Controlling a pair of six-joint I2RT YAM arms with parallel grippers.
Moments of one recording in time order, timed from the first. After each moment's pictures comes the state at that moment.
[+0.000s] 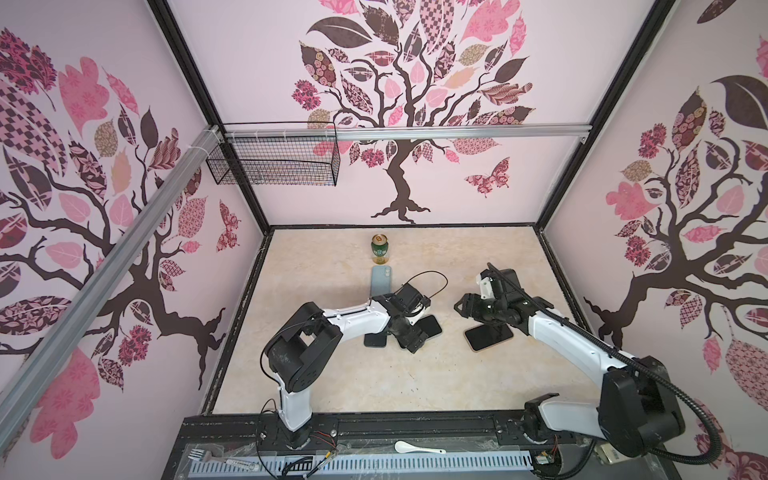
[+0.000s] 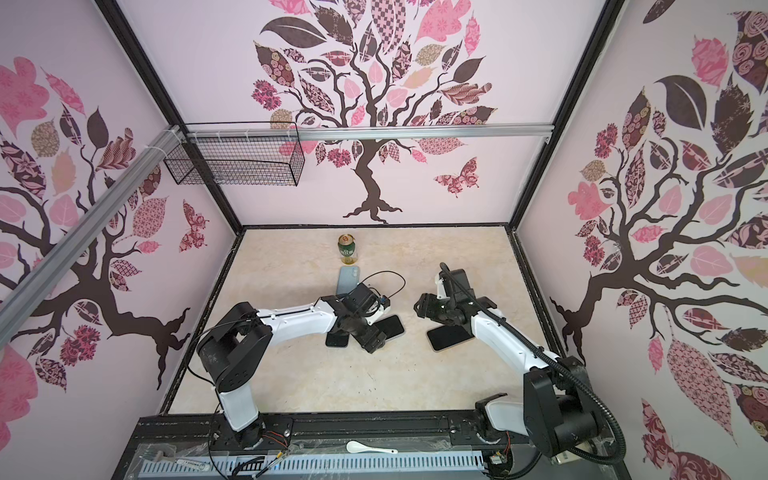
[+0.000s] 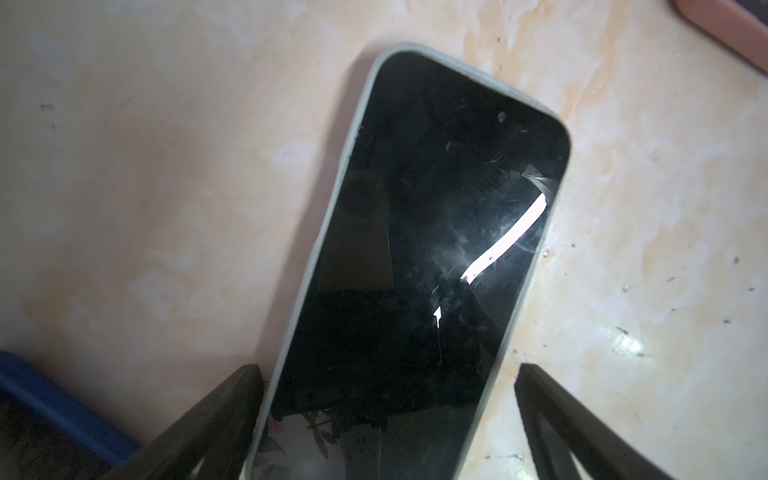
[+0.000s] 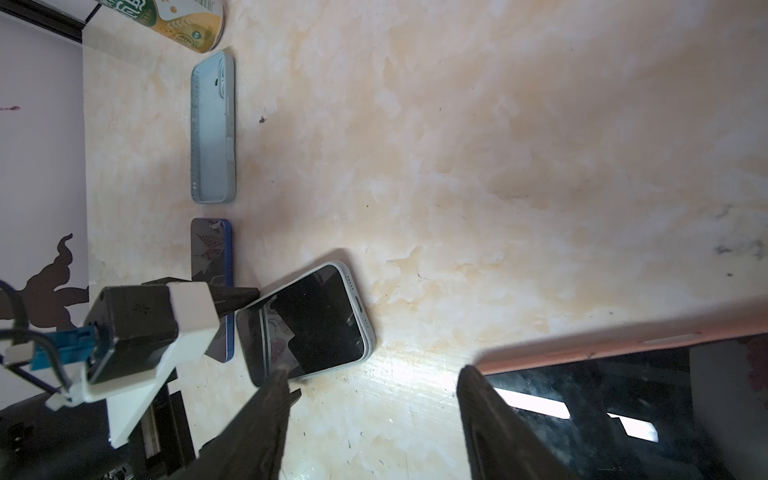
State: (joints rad) left arm -0.81 1.84 1.11 -0.46 0.11 0.01; right arm 0.30 1.29 0.77 -0.39 -0.29 0.55
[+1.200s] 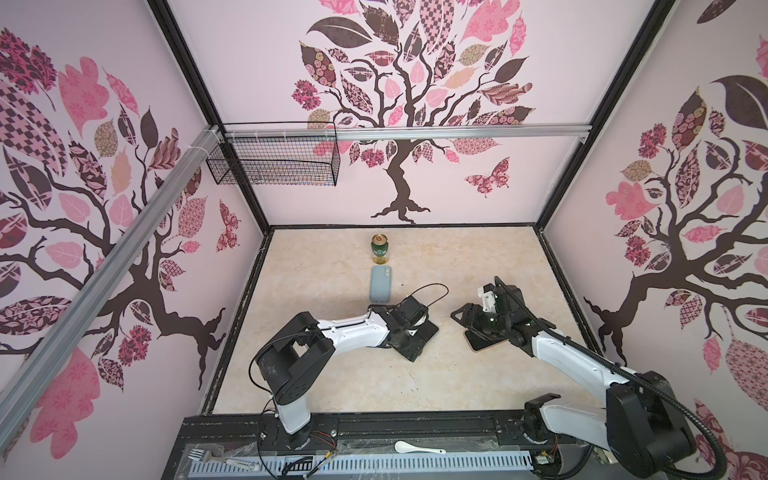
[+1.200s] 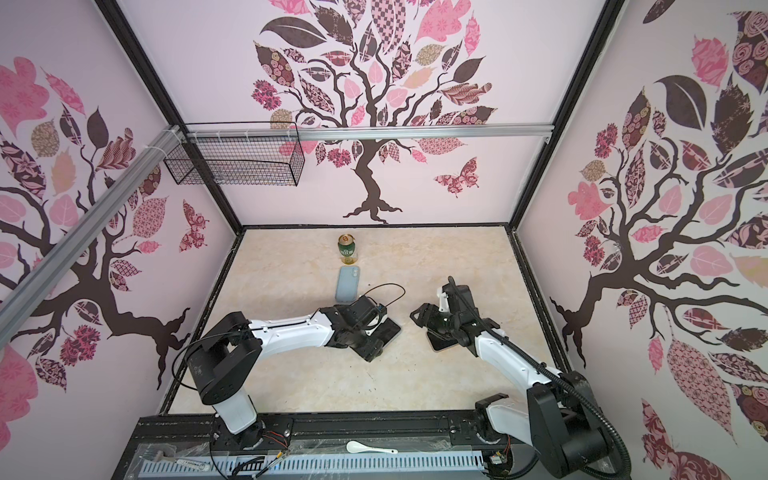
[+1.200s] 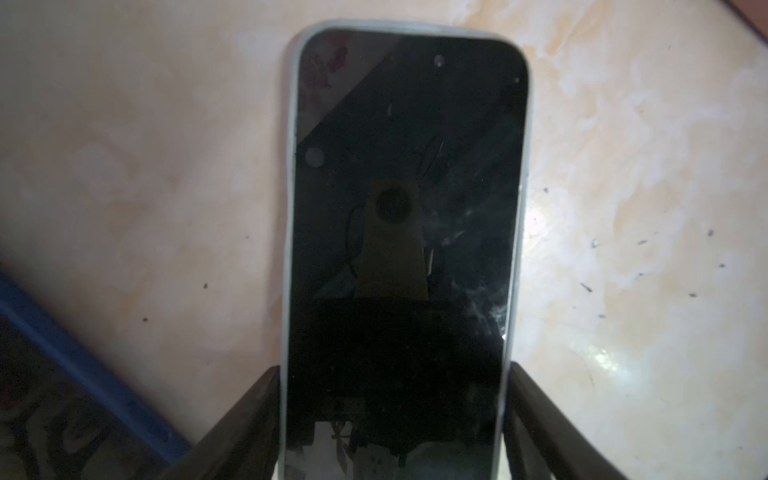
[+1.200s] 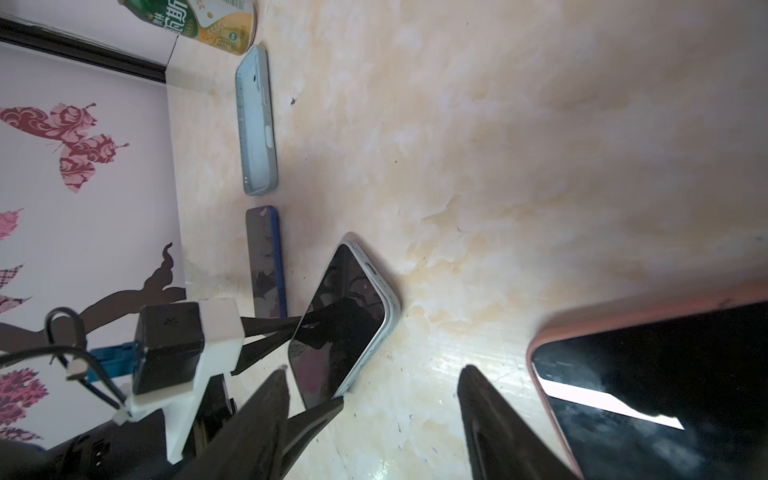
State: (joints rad) left arm -0.89 1.74 1.02 -0.46 0.06 -0.21; right arm 0.30 1.19 0.53 -0.12 -0.46 0.81
